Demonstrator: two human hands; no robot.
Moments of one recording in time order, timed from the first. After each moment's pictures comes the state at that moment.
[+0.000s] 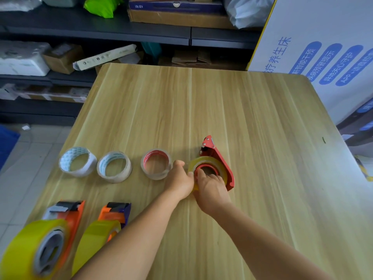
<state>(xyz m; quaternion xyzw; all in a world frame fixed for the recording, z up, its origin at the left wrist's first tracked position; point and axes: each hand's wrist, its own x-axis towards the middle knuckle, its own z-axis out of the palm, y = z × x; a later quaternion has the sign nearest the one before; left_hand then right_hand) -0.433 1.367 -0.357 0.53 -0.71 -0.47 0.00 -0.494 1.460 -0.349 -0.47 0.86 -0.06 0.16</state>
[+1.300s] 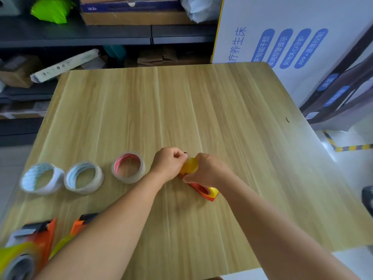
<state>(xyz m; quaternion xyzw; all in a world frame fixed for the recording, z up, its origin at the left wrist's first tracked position) -0.481 1.367 -0.335 0.39 -0.80 -0.45 0.03 -0.558 1.481 -0.297 -0.31 0.89 -0.07 0.32</state>
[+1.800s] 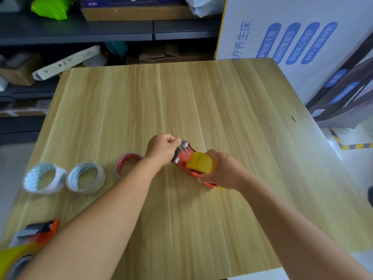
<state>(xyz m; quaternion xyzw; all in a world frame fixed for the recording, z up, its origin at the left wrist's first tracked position) -0.494 1.334 -0.324 0.43 -0.77 -0.47 0.06 -0.582 1.508 -0.305 -0.34 0.86 -0.20 0.32</state>
